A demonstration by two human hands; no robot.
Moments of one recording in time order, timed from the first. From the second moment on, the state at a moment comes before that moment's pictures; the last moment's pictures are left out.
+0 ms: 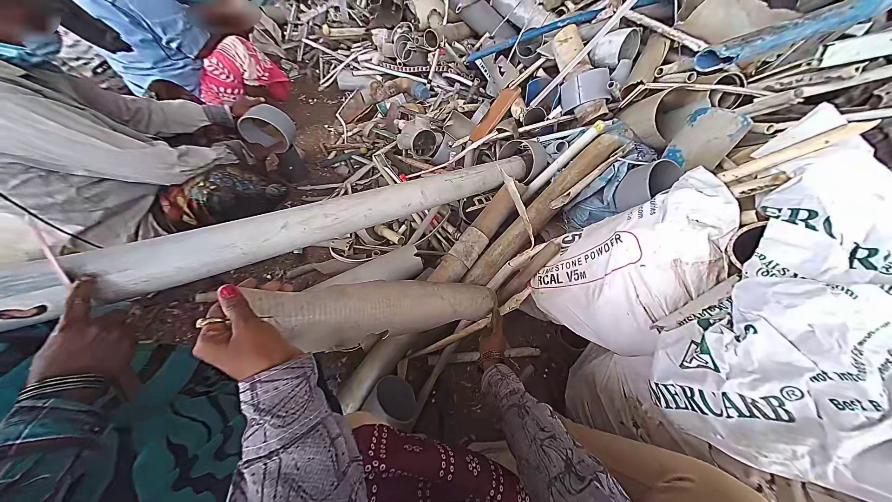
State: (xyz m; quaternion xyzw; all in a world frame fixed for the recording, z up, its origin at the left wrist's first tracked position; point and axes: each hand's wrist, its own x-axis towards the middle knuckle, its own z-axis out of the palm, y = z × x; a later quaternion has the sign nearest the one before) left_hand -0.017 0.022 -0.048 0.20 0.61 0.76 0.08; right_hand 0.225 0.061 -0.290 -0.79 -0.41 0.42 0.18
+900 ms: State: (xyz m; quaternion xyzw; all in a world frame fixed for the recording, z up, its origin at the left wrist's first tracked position) left_hand -0.009 0.030 -0.047 0.23 0.59 0.77 0.02; right_hand 0.266 0.120 -0.260 -0.74 -0.55 0.38 -0.09
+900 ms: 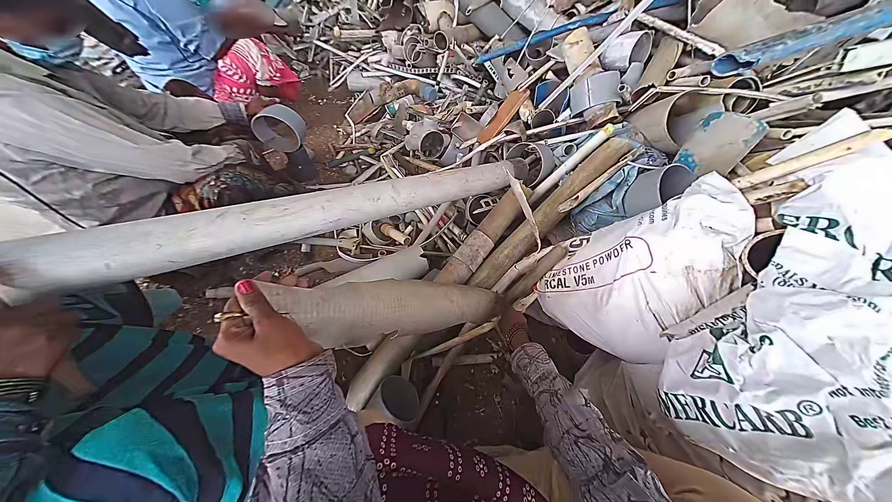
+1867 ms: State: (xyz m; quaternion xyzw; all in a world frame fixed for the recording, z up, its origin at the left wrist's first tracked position) left_hand 0.002 0.028 -0.046 0.24 0.57 0.79 0.00; right_hand 0.232 0.100 -0.257 -0.73 -0.62 0.26 0.07
